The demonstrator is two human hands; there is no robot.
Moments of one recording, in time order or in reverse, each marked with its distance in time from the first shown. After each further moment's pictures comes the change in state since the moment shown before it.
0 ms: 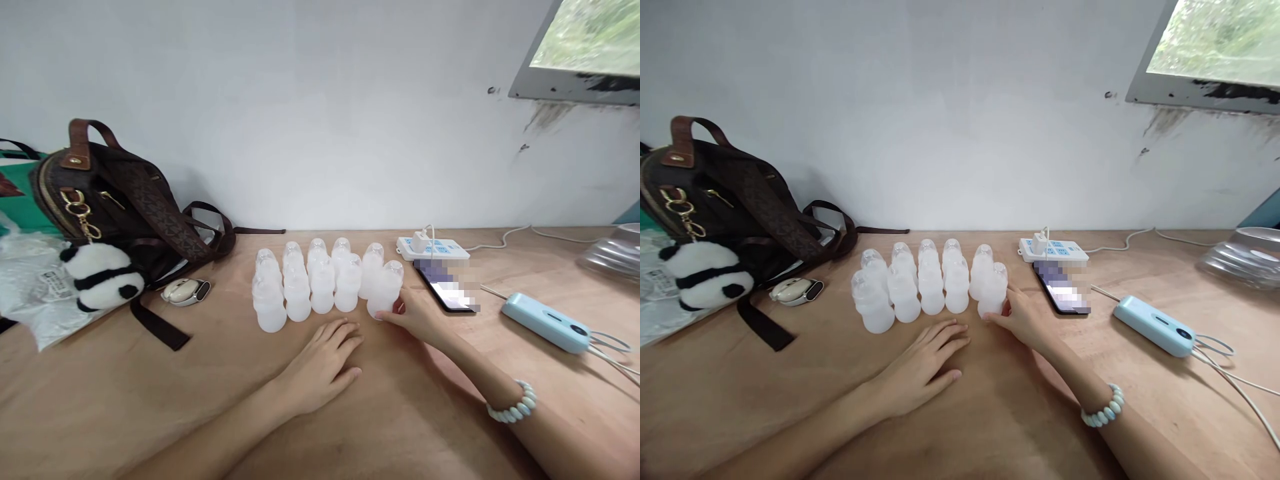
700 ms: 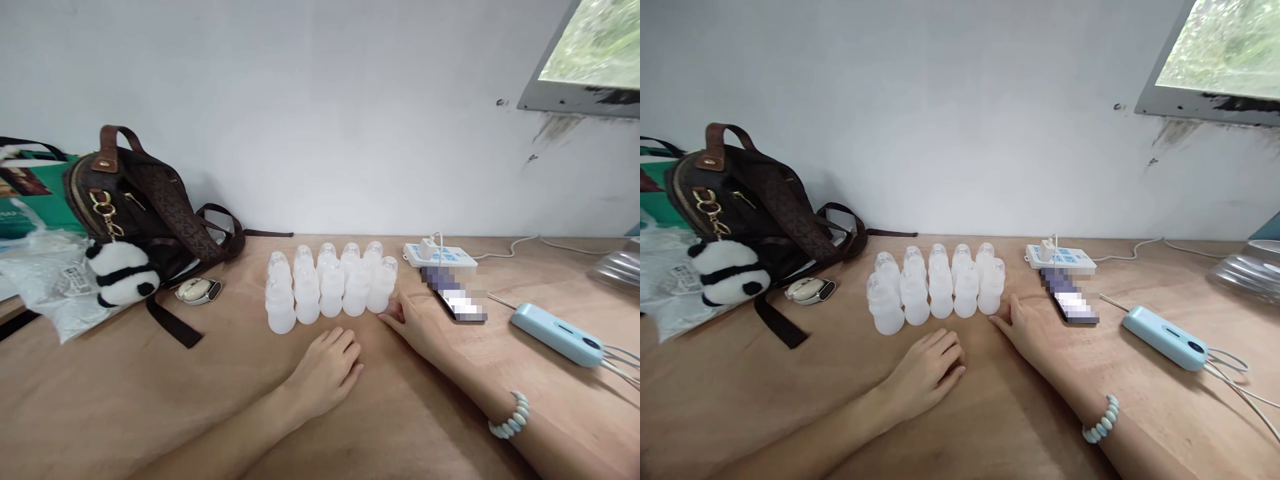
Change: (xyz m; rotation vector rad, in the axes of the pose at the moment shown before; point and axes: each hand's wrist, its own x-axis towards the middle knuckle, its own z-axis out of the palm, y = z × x) left_hand -0.003 0.008 -0.002 0.142 0.061 -0.072; right_hand -0.003 0.014 0.030 -0.373 0.078 -0.035
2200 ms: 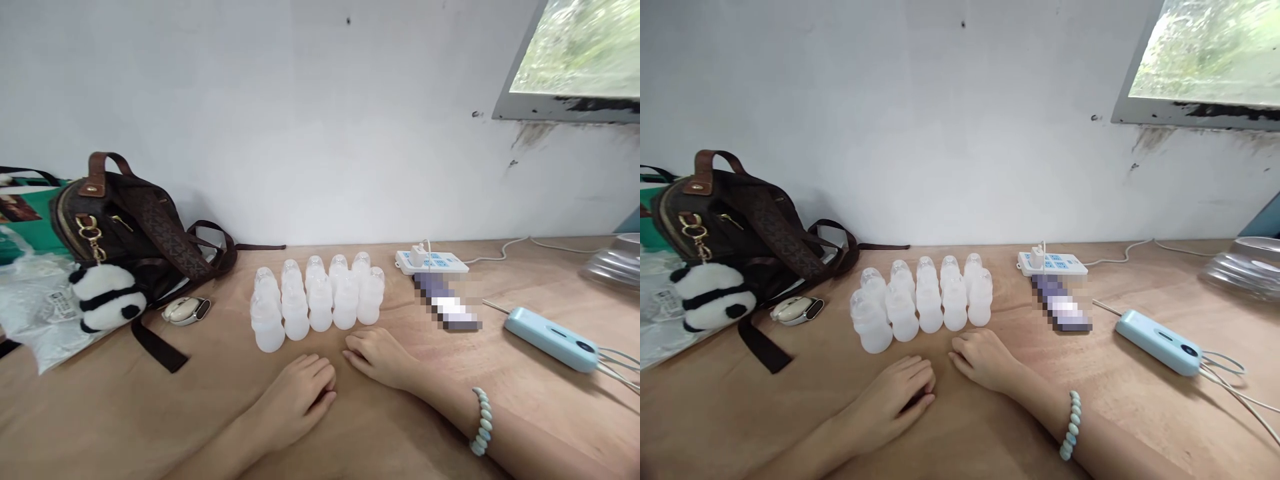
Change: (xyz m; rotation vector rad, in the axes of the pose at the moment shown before) left_hand -0.020 -0.016 -0.010 -0.097 -0.039 0.022; right_hand -0.002 -0.062 -0.013 -0.040 -0.252 -0.487
